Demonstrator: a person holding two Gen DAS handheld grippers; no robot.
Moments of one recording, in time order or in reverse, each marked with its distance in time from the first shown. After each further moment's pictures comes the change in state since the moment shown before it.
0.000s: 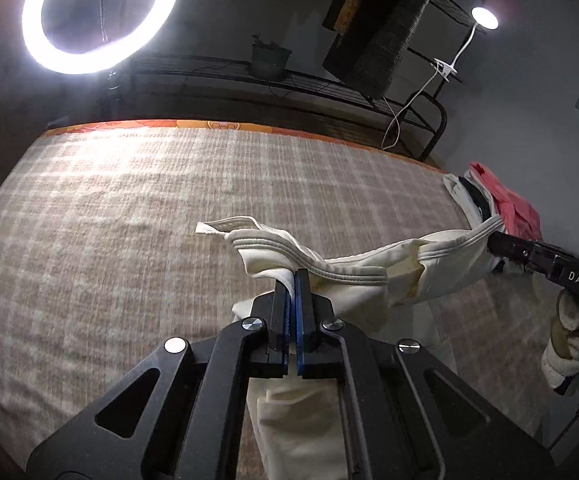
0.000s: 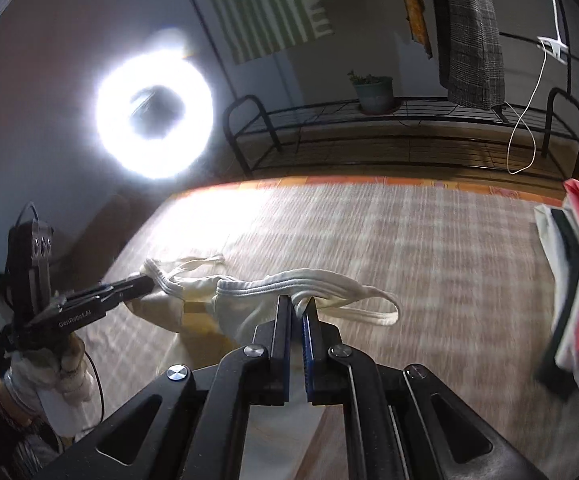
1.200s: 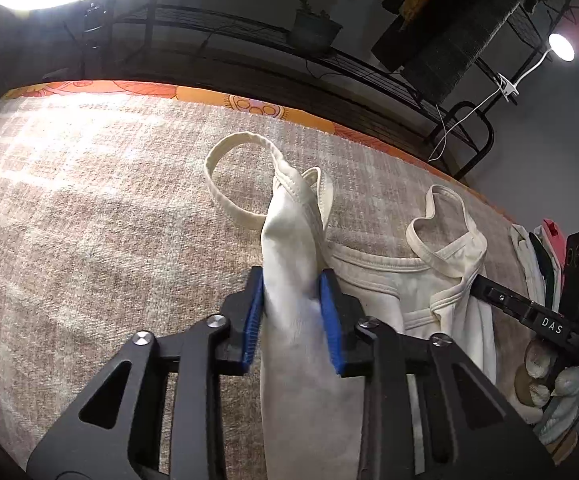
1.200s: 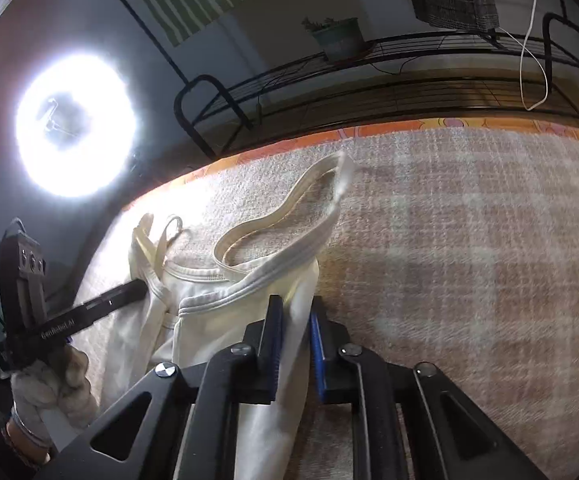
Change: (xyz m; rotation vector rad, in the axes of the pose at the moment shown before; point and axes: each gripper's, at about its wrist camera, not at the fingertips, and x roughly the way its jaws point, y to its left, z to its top) left arm 0.166 0.061 0.086 -0.176 0.077 0.010; right arm 0.148 -0.090 0.033 0.183 0.097 0.037
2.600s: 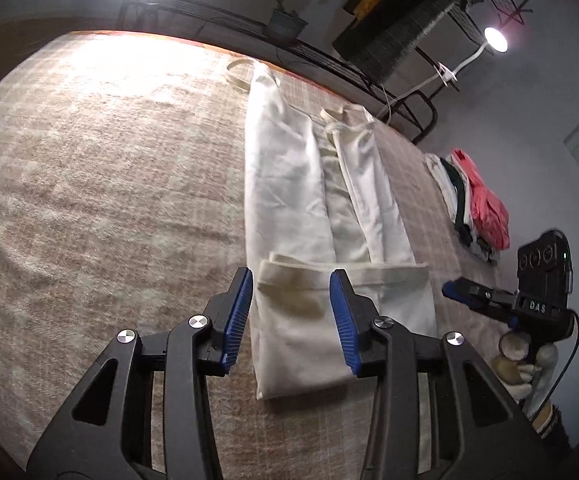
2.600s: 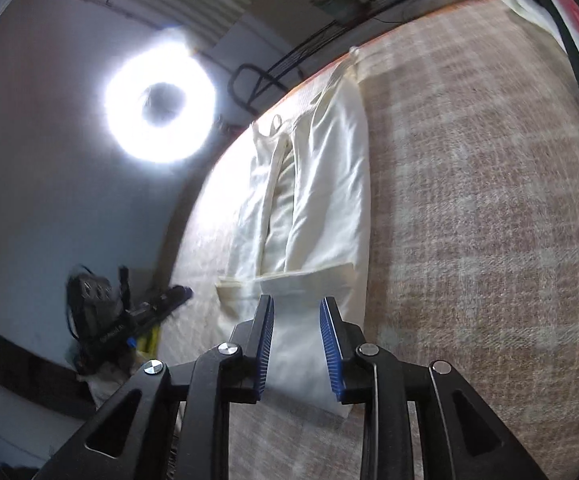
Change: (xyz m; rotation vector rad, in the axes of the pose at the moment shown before) left arm -0.168 -0.002 -0.173 -0.001 0.022 -0.146; right arm -0.137 0.031 -0.168 0.184 0.075 0.272
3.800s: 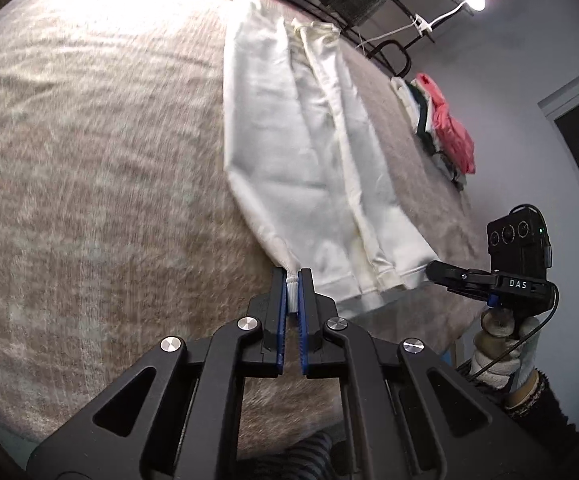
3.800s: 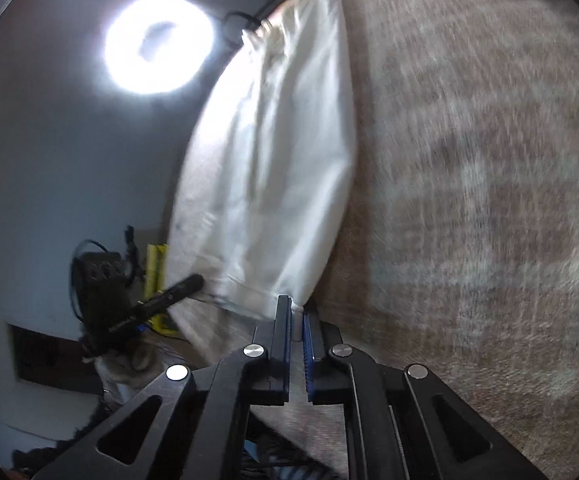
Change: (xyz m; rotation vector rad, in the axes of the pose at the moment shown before) left arm -0.045 -0.006 -0.110 -0.034 0.167 -0.112; right arm -0.013 -0.006 -0.118 0.106 0.147 0.068
